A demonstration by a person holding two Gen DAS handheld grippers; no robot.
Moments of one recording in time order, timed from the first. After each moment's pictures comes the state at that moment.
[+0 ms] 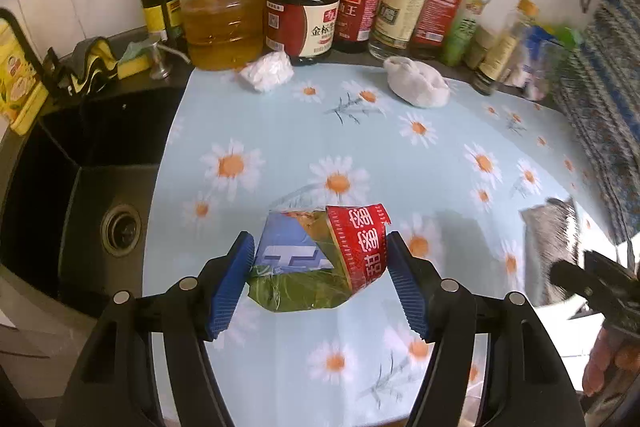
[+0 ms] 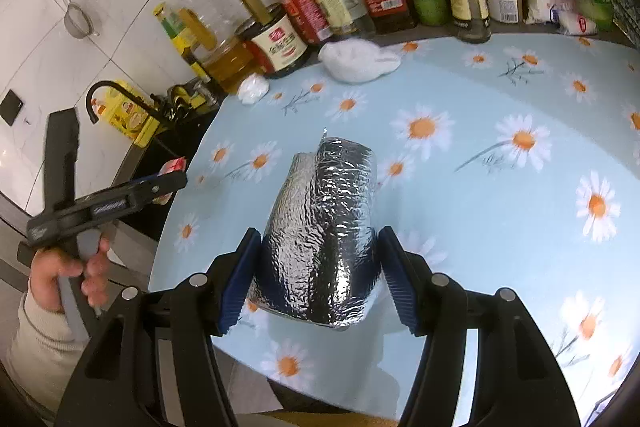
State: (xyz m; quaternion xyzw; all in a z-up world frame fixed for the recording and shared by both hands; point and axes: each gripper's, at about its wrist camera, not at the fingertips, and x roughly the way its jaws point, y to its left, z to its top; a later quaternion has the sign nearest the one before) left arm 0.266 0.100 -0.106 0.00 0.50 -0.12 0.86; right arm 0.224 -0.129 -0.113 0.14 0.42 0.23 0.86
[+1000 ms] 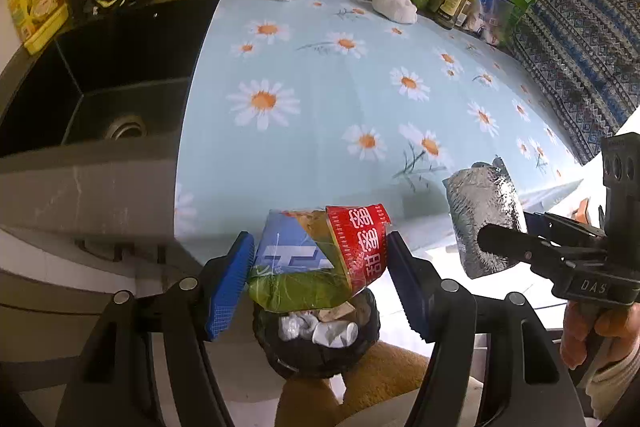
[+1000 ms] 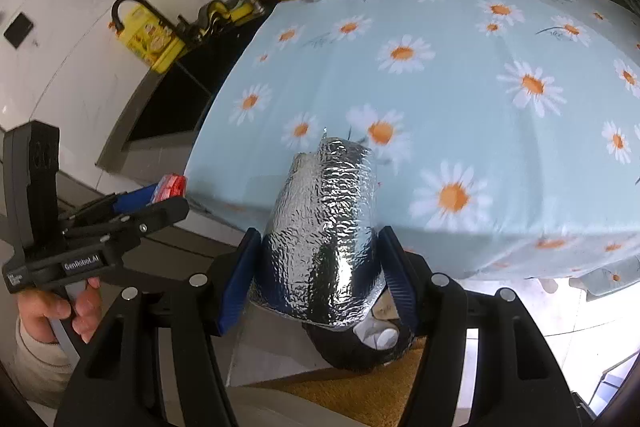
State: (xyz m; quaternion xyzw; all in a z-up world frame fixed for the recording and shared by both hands) left arm 0.105 0.185 -0.147 -0.03 0.52 -0.17 0.83; right arm 0.096 -0.006 -0.166 0.10 0.47 0.23 0.84
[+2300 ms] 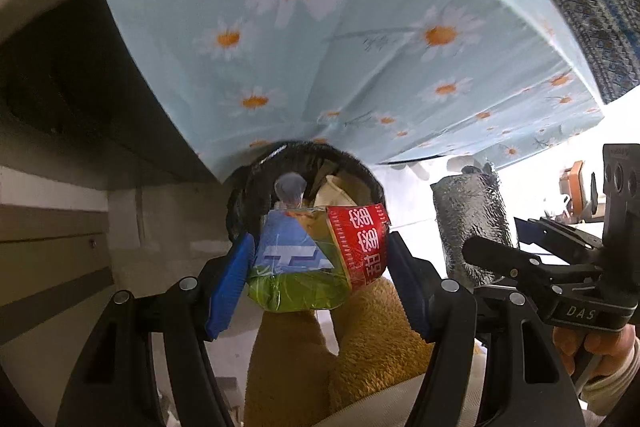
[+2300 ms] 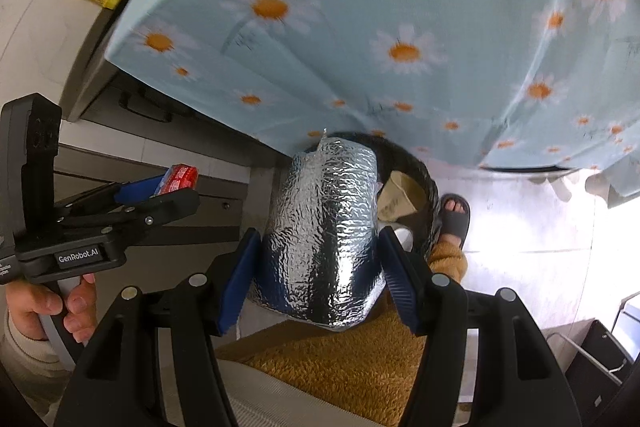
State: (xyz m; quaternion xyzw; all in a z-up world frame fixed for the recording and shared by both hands) left arm 0.056 0.186 -0.291 -0.04 0.65 -0.18 0.73; right arm 0.042 0.013 -0.306 0.13 0.59 0.19 0.77
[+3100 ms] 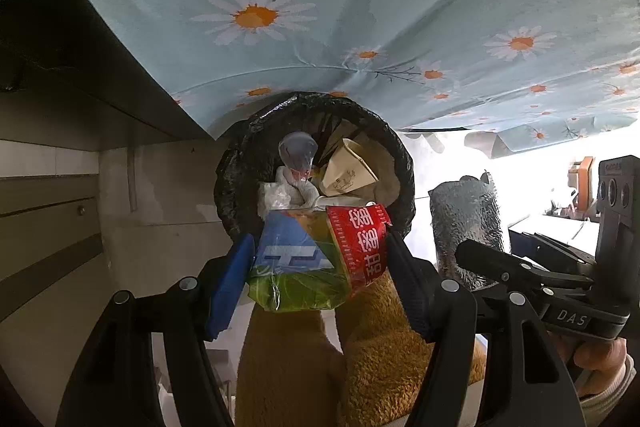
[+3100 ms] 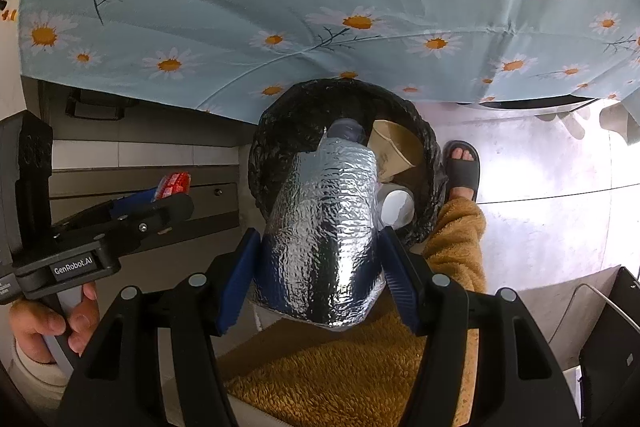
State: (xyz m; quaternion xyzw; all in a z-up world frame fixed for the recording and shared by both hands) left arm 0.066 0.172 -0.369 -0.04 0.71 -0.16 0.68; right arm 0.054 0.007 -0.385 0.18 0.65 0.16 0.72
